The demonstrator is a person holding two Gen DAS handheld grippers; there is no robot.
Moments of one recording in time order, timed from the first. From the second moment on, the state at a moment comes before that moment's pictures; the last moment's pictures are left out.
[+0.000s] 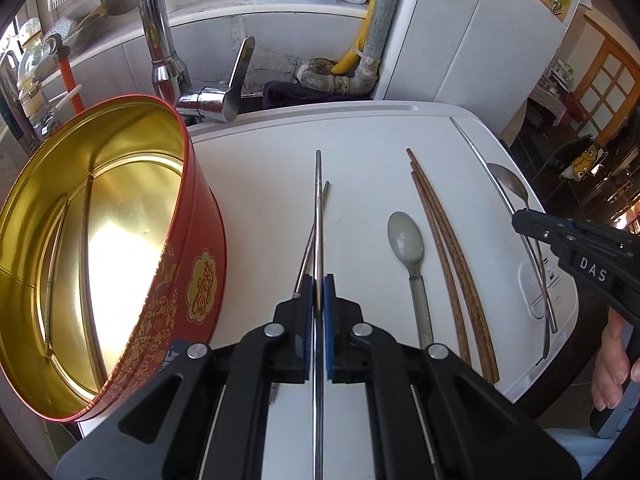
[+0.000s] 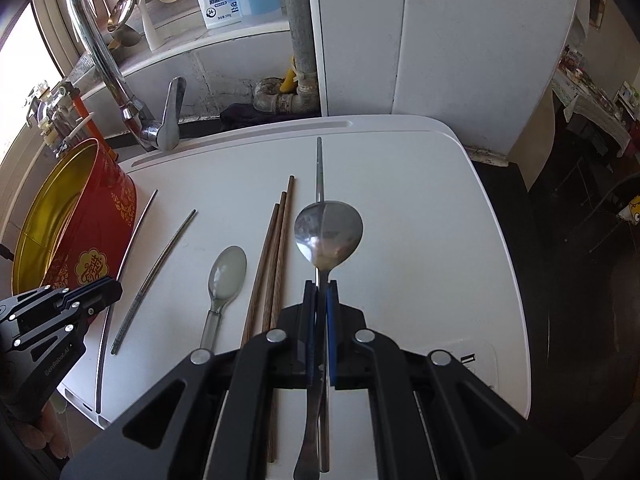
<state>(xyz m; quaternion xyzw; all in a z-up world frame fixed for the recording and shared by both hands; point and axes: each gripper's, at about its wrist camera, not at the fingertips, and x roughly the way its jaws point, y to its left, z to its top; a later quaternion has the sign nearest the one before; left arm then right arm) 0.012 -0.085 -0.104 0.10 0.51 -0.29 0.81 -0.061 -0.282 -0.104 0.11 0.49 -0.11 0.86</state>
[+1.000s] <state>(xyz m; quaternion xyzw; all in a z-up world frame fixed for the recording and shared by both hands) 0.115 0.137 -0.009 -0.01 0.43 -0.24 0.87 0.075 -0.029 -0.016 0.06 0.45 0.05 0.89</state>
